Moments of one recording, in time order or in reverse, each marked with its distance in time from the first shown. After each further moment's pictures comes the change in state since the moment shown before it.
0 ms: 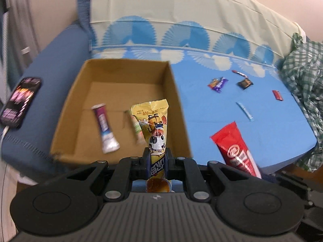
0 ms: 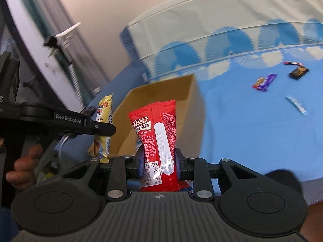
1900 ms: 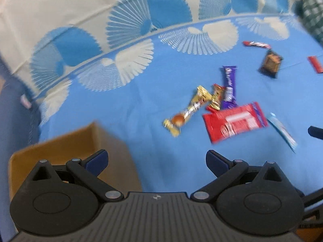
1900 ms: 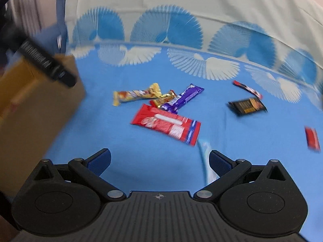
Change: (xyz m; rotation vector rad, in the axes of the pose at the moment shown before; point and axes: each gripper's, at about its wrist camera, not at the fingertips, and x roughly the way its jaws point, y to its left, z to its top) left arm 0.327 -0.177 0.205 0.359 0.198 0.150; right arm 0.180 -0.270 0.117 -0.331 0.217 -0.341
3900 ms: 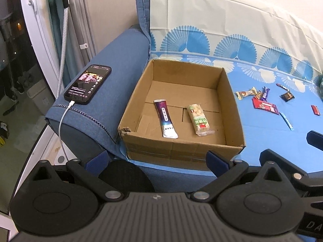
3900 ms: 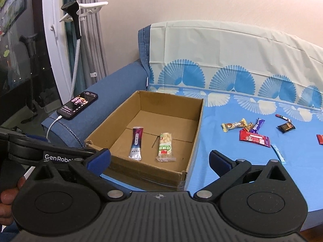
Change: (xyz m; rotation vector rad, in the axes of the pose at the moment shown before) left arm -0.281 0.155 -0.385 -0.495 -0.232 0.117; right arm -0.275 0.328 -0.050 0.067 -0.277 0.088
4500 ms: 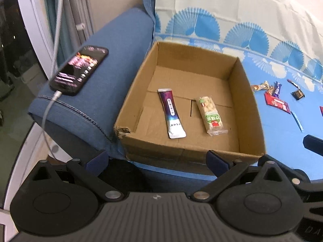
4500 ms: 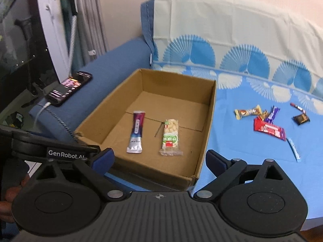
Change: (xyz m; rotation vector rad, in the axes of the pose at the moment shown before) left arm 0.068 0.019 0.018 -0.034 0.093 -0.007; right arm 0.072 0.005 0.015 -0.022 0.132 0.029
